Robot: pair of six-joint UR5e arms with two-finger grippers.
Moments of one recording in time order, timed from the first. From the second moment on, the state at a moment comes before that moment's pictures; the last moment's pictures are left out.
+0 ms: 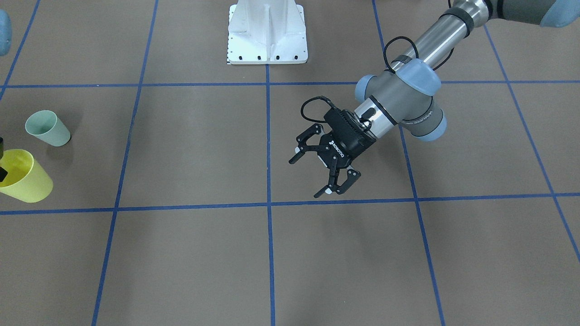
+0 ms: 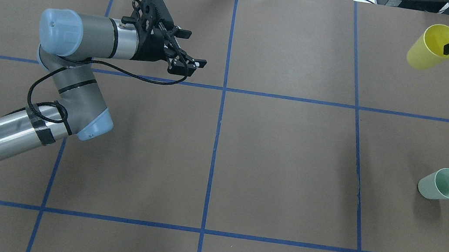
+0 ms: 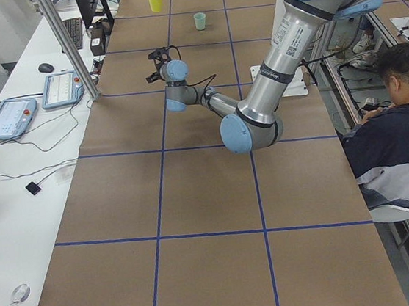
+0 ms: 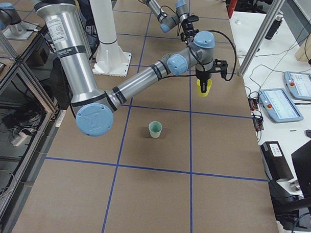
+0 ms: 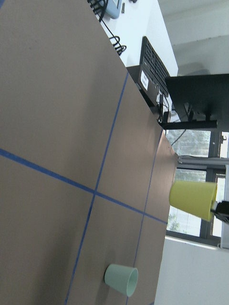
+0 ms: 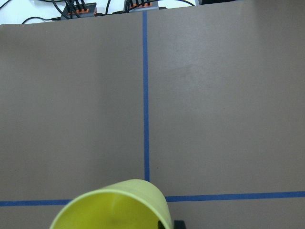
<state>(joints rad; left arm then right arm) -0.75 -2.21 -1.29 -2.83 -1.84 -0.45 1.27 -1.26 1.84 -1.58 2.25 0.64</state>
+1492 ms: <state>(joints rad) -1.21 -2.03 -1.42 -1.67 -1.87 -0.12 1.36 -1.51 1.93 -1.56 2.32 0.40</state>
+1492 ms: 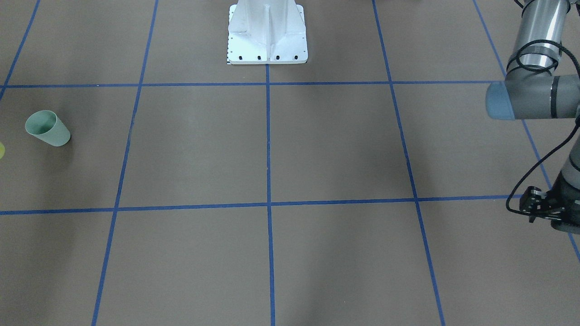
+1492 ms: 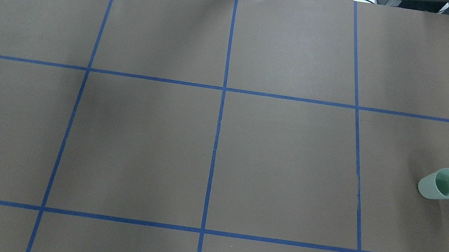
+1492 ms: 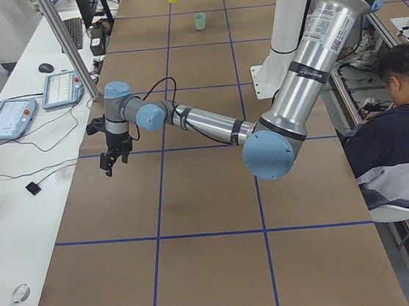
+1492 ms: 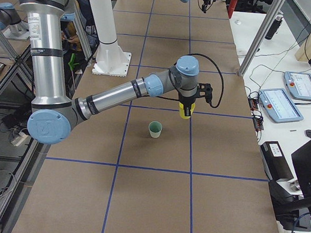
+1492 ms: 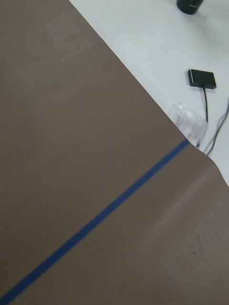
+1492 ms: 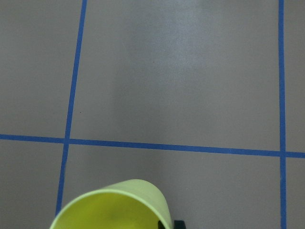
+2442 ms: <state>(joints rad) -1.46 -1.72 -1.46 -1.69 -2.26 -0.01 1.34 -1.67 2.02 -1.53 2.40 0.41</state>
